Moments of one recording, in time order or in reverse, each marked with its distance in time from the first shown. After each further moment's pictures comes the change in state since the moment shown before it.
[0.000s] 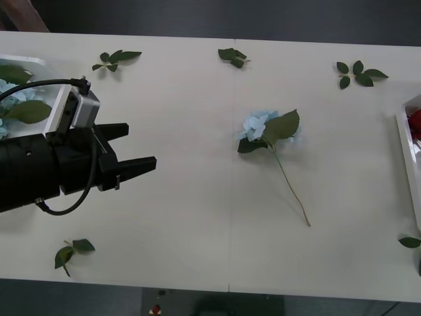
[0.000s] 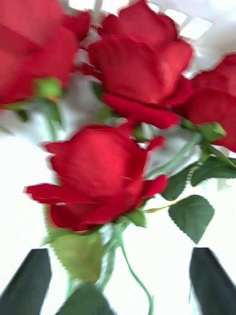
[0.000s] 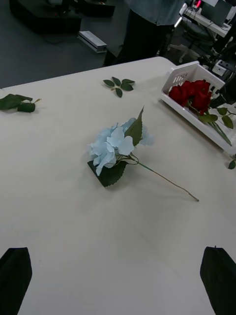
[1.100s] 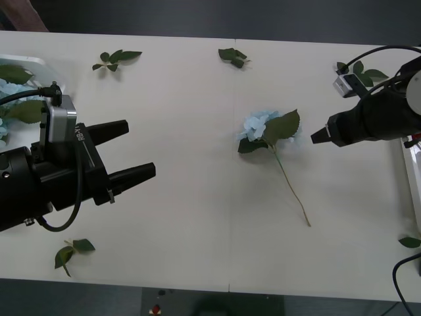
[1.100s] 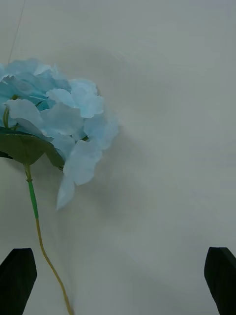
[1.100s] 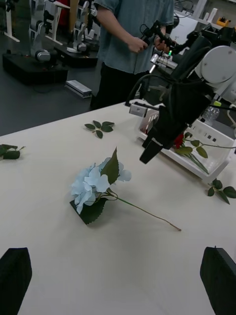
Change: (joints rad) right arm -0.148 0.169 0.408 -0.458 -0.255 0.385 -0.352; left arm 0.131 0.031 0.008 -0.076 0.249 -0.160 -0.253
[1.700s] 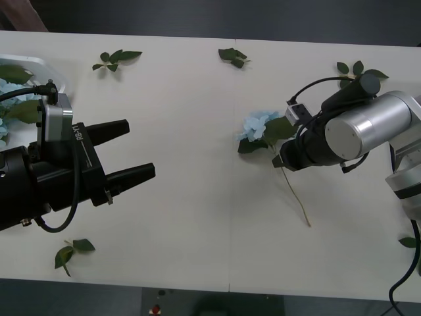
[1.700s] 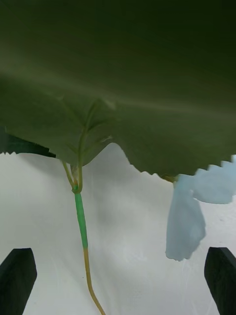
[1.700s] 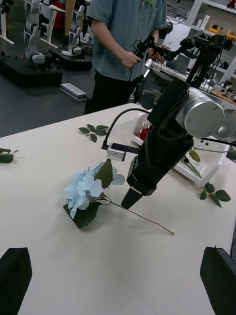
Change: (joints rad) right arm 0.000 0.028 0.357 -0.024 0.172 -0.136 -0.273; left arm 0.000 0.013 0.002 -0.001 0.044 0.000 -0.003
